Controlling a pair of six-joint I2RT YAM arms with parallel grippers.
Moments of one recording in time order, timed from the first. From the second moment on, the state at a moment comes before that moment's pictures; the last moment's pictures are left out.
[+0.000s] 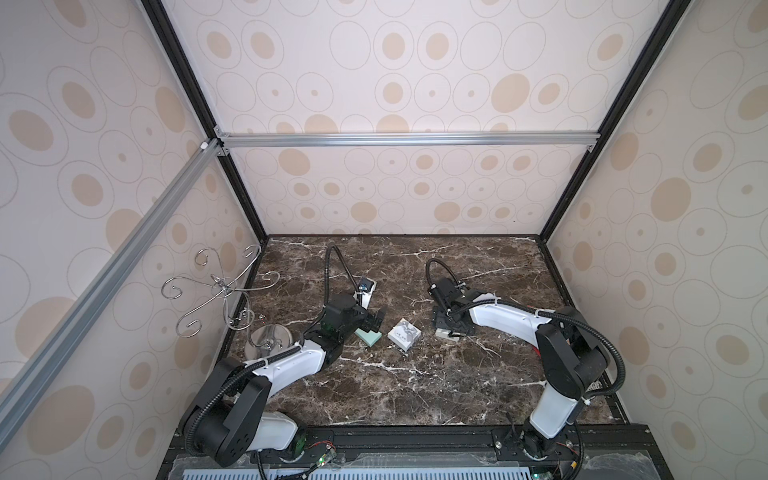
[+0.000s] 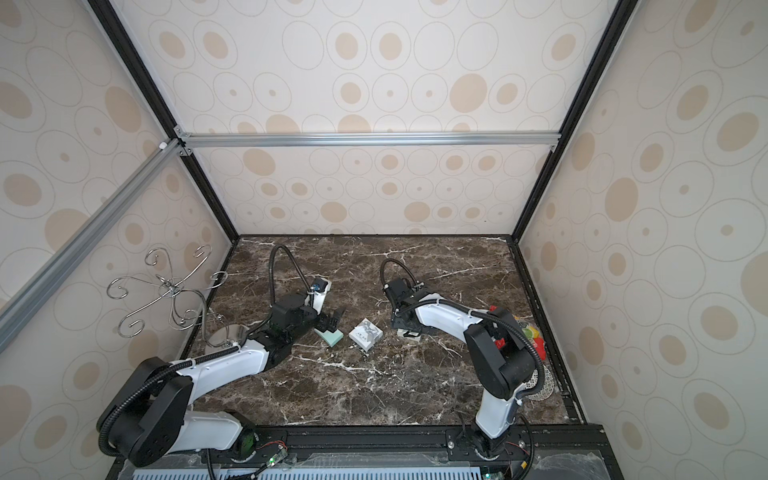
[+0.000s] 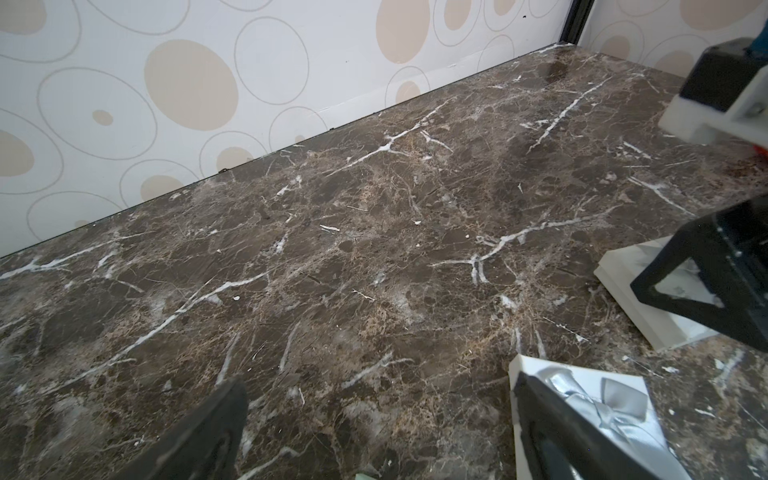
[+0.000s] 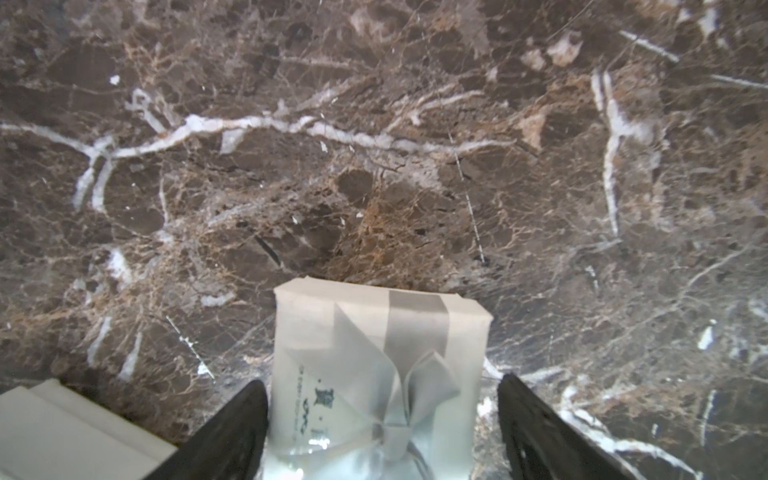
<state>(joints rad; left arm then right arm) -0.51 1.35 0.56 0.39 -0.04 0.08 0.62 1.76 1.13 -0.66 0.29 0.78</state>
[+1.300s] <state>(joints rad) -0.52 1.35 0.54 0.44 0.09 0.10 0.54 1.53 0.92 -0.47 0.06 0.69</state>
